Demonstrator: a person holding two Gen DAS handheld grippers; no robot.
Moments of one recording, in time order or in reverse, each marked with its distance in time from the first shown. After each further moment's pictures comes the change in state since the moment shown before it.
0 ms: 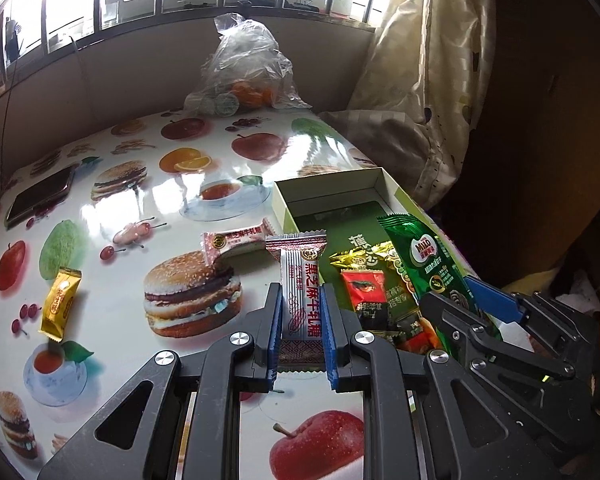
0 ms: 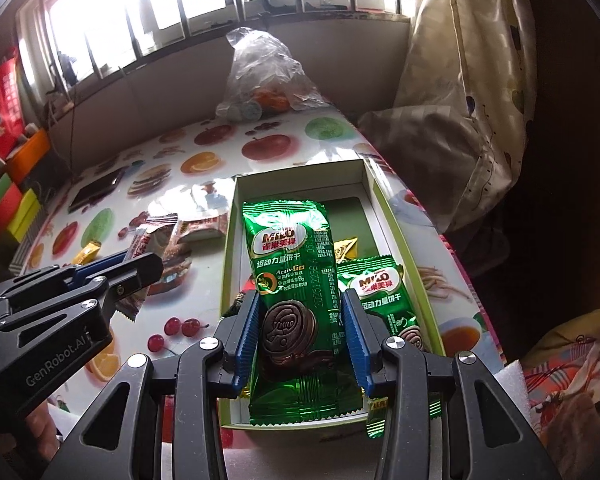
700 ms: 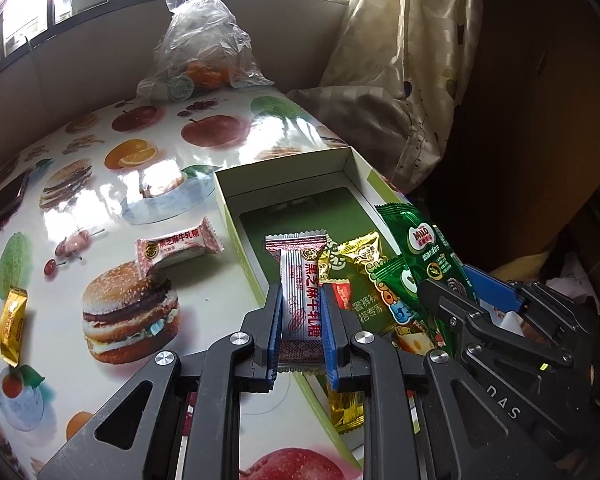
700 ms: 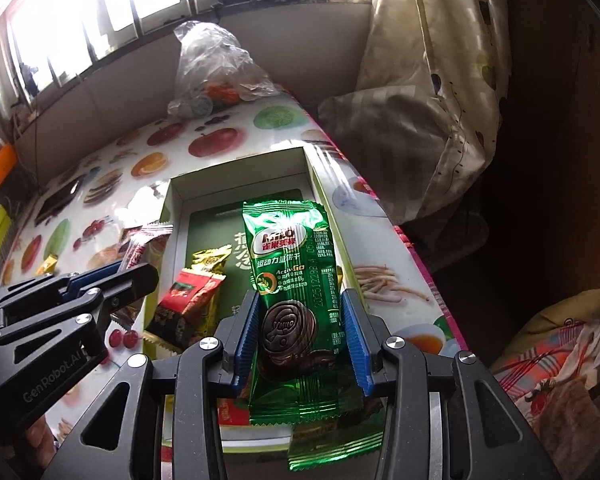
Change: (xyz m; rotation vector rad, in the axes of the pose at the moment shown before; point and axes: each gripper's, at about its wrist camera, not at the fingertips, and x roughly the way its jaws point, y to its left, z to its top) left arm 0.049 -0.030 0.012 0.039 0.075 -0.064; right arm 0.023 -0.045 0.005 0.060 0.038 -0.079
